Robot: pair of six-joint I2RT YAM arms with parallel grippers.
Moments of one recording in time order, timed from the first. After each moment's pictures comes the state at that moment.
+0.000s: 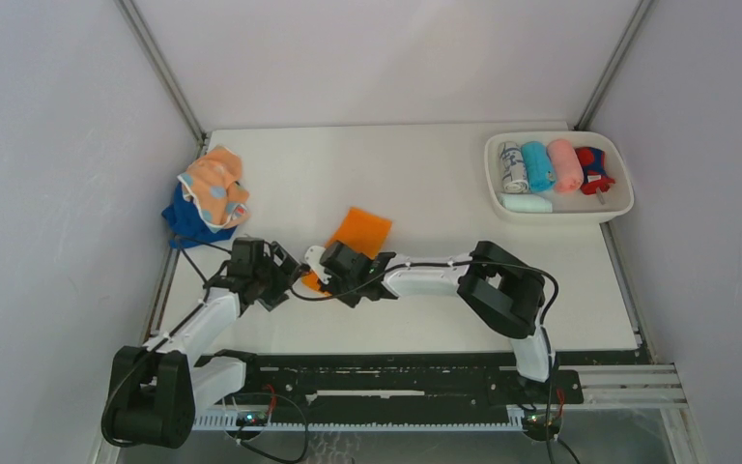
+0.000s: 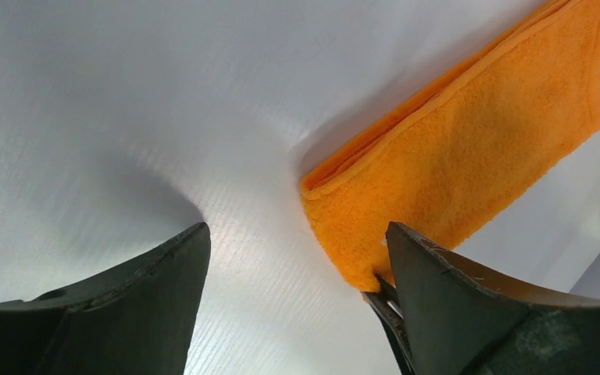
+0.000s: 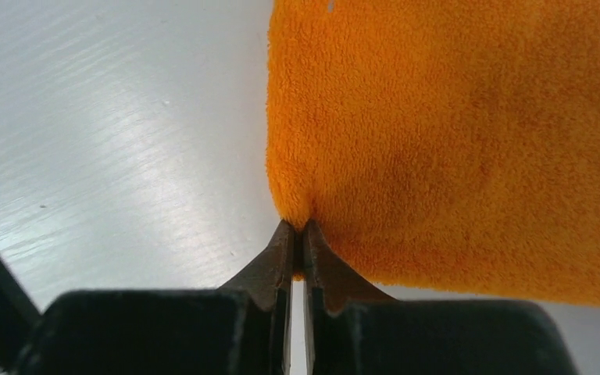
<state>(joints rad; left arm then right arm) -0.14 1.07 0.43 -0.31 0.10 -0.93 1.11 1.99 1.29 -0.25 0.02 -0.06</state>
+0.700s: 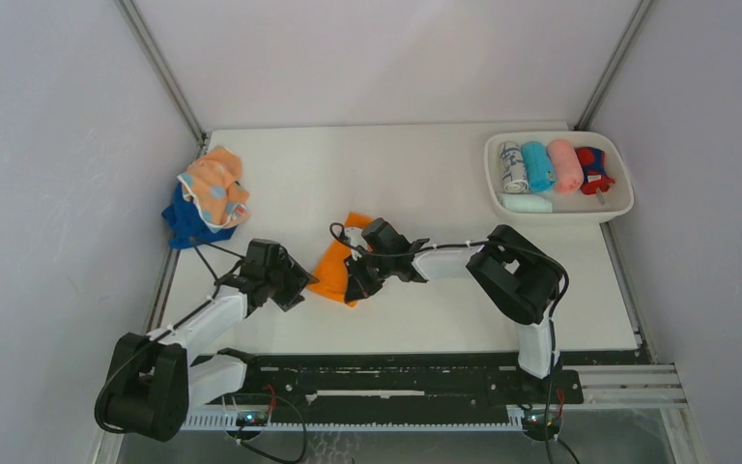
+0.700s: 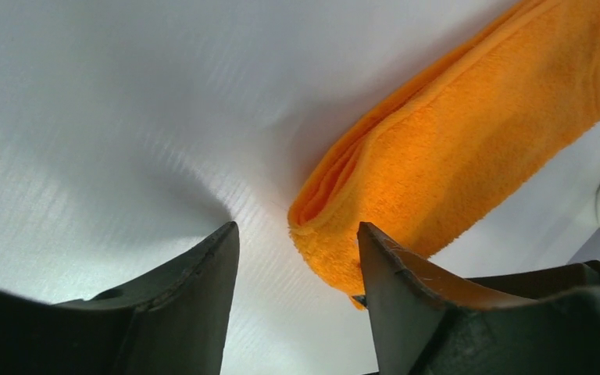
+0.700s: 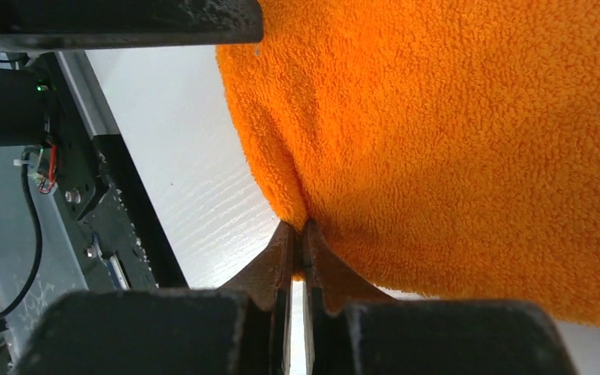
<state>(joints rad) -0.26 1.10 0.43 -0.30 0.08 -1.08 0.88 1.96 1.08 0.03 -0.54 0.34</state>
